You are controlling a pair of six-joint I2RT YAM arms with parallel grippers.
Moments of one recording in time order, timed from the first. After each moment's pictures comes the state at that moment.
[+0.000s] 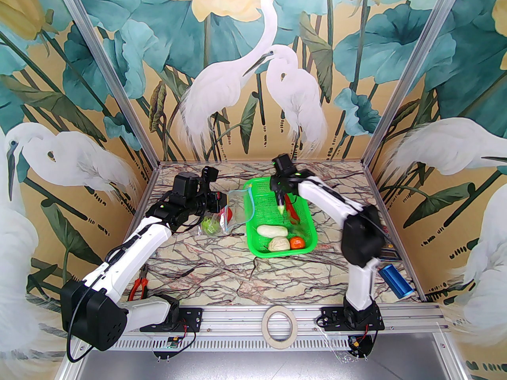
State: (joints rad) left arm -0.34 1.26 1.09 -0.46 0.35 -0.30; right arm 0.50 1.82 1.59 -0.50 0.17 0.45
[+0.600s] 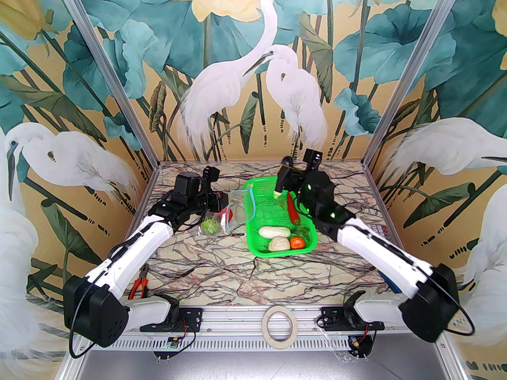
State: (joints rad) left arm -0.34 1.29 1.09 -0.44 0.37 -0.34; right arm 0.66 1.27 1.05 0.26 0.24 0.54
